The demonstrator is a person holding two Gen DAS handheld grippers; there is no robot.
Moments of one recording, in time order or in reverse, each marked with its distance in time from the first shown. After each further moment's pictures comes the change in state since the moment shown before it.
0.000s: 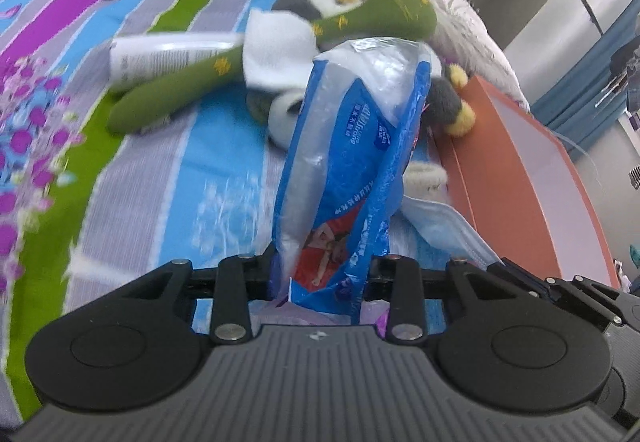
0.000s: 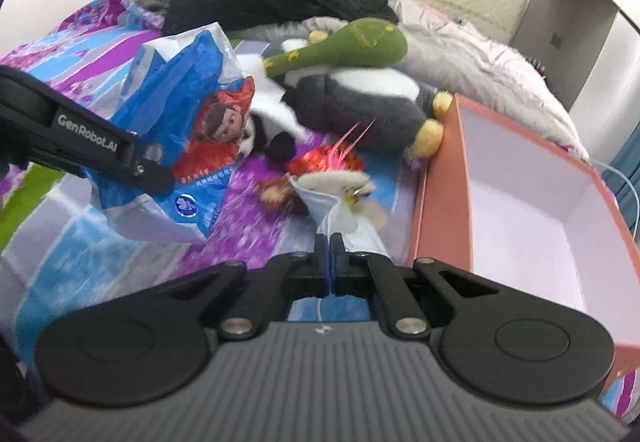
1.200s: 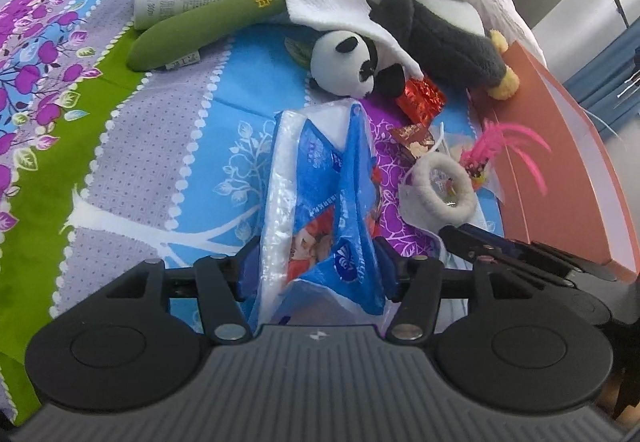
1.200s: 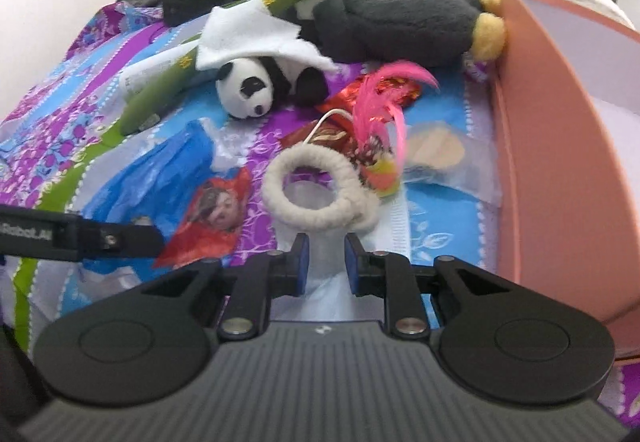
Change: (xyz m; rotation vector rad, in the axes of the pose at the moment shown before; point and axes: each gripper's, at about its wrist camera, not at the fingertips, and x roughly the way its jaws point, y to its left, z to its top) left arm 0.035 0.028 -0.017 -0.045 0.093 0.051; right arm 0.088 -0.022 -0.008 0.230 0.131 0.236
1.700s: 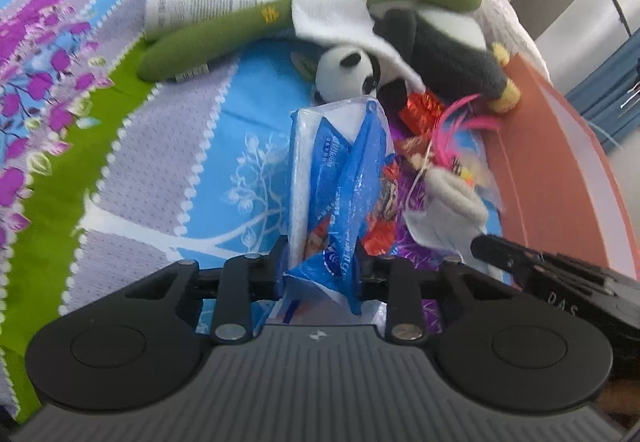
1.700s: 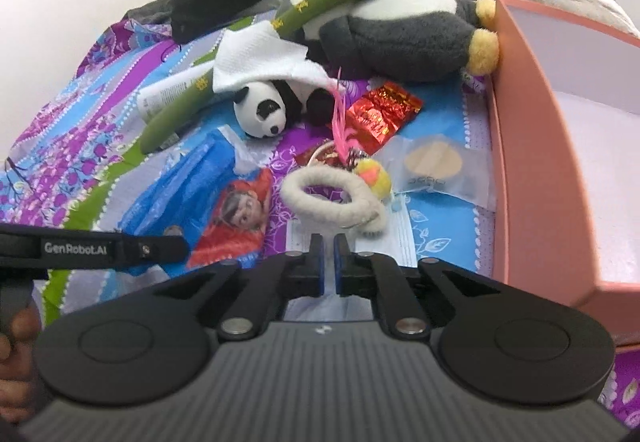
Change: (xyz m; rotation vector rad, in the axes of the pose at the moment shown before) left arm -0.015 0.000 0.000 -0.014 -0.050 0.014; right arm -0.036 0.001 0.012 0.060 -0.024 0.027
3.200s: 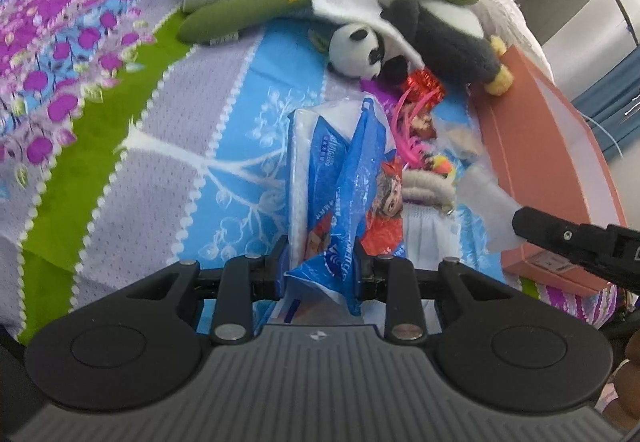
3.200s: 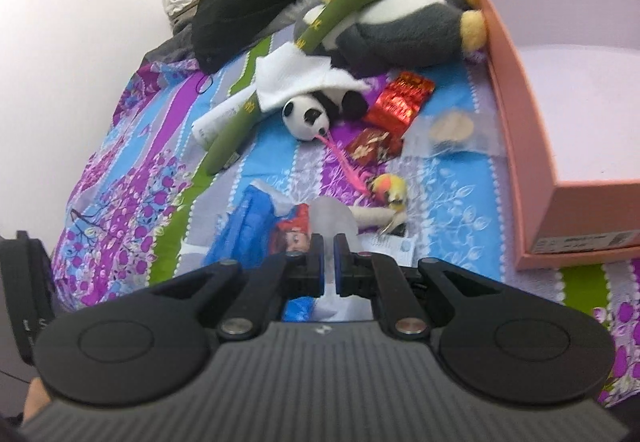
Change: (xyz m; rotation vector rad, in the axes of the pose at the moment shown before) left arm -0.037 0.003 -0.044 -0.037 0.005 0.023; right arm -0.061 0.009 -0.008 0.182 -0.005 0.105
